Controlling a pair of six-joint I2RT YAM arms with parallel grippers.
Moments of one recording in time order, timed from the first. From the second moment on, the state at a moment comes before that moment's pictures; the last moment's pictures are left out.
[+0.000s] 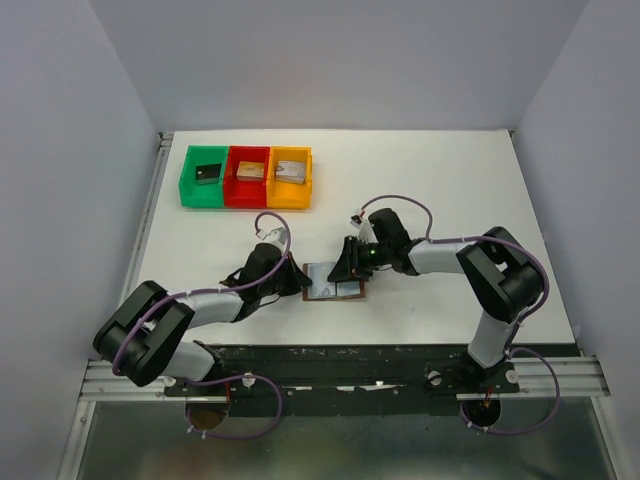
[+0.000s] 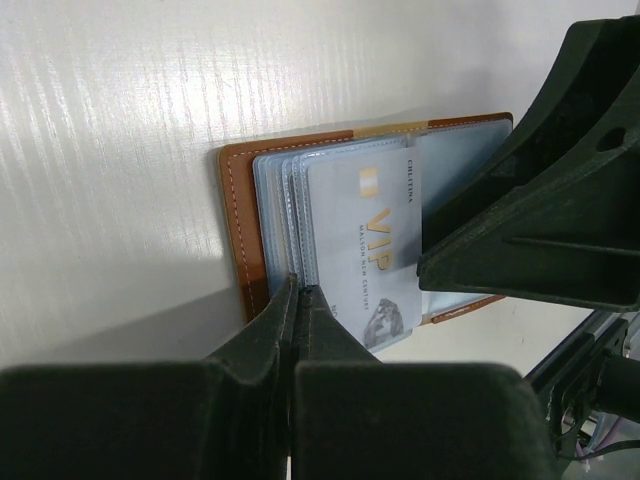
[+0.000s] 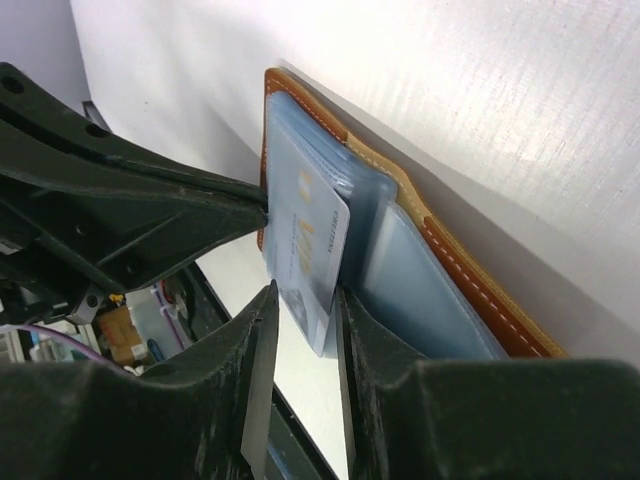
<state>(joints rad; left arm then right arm) -0.61 1.37 0.36 0.40 0.14 -0.79 0.60 1.80 0.82 0.19 -0.64 0.70</state>
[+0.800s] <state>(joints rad) -0.61 1.41 0.37 0.44 0.15 -0.79 0.58 1.82 0.78 0.36 -0.73 0.82</state>
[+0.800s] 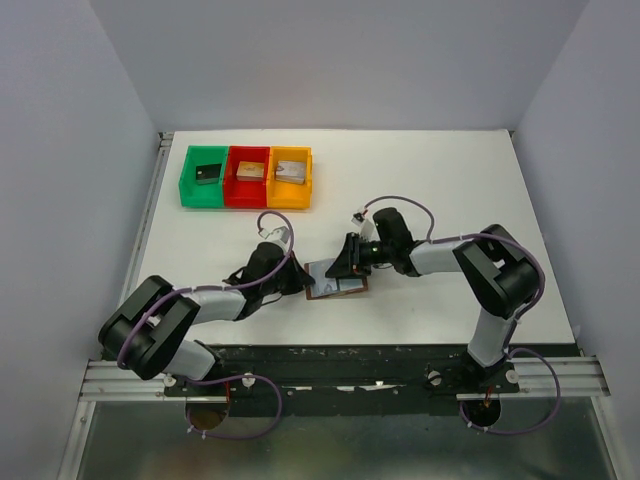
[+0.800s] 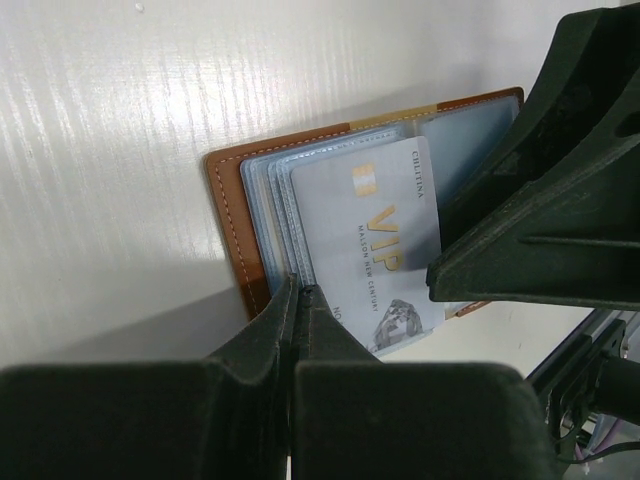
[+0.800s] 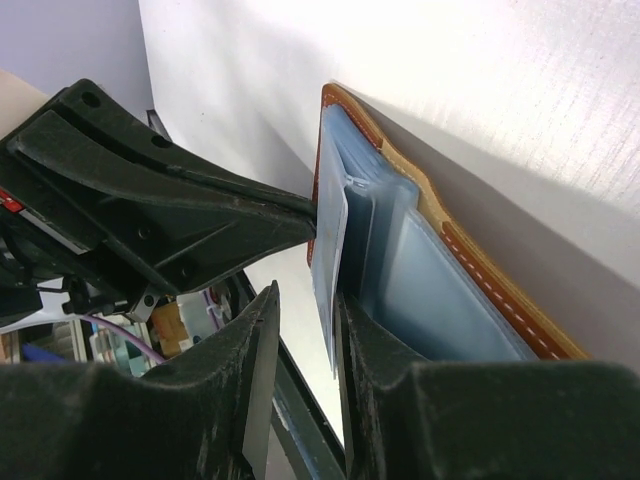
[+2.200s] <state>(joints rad) -0.63 1.44 0.40 0.42 0.15 -0.81 0.58 1.82 0.82 0.25 -0.74 0.77</state>
